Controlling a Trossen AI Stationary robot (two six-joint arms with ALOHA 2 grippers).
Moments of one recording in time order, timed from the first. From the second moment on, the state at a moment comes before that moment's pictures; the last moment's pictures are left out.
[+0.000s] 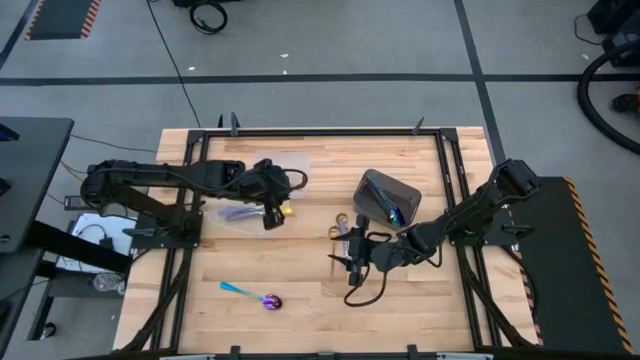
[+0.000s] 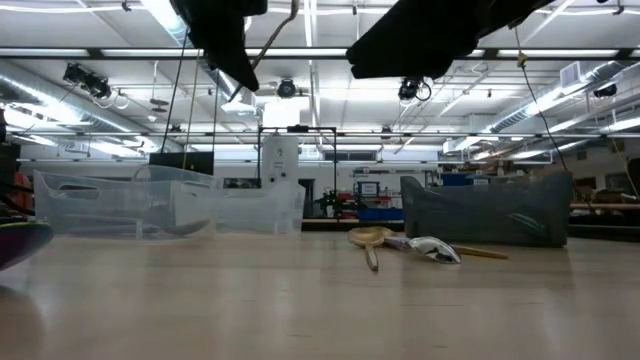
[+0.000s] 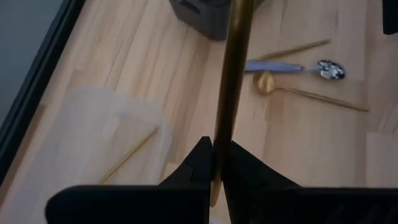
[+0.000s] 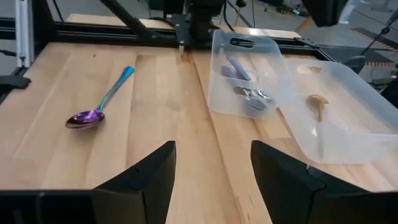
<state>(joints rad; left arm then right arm) 0.02 1.34 1.17 -0.72 -0.21 -0.11 0.45 1.60 0.87 0.26 0.62 0.16</state>
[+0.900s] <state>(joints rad) 0.02 1.34 1.17 -0.30 -0.22 0.02 0.29 1.45 0.87 0.31 0.64 -0.02</state>
